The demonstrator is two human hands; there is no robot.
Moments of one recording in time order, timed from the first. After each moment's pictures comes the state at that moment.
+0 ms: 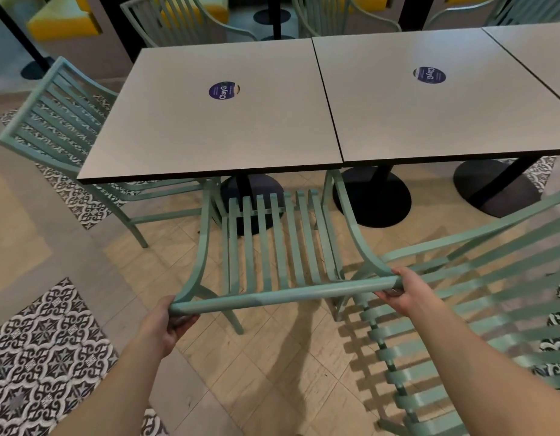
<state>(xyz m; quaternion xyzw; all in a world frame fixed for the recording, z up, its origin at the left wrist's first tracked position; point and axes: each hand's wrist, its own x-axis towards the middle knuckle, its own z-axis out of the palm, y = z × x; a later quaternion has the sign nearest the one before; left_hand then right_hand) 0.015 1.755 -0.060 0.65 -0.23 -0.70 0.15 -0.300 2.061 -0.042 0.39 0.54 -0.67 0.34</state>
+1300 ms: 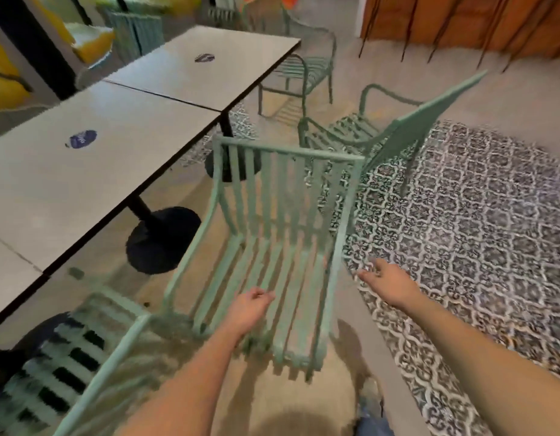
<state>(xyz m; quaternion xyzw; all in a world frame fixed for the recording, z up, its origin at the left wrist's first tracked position) -0.251 2.212 -0.035 0.04 -0.86 -0.37 -0.34 -0.181 2.509 -0.002 0.26 0.89 -0.34 0.16</state>
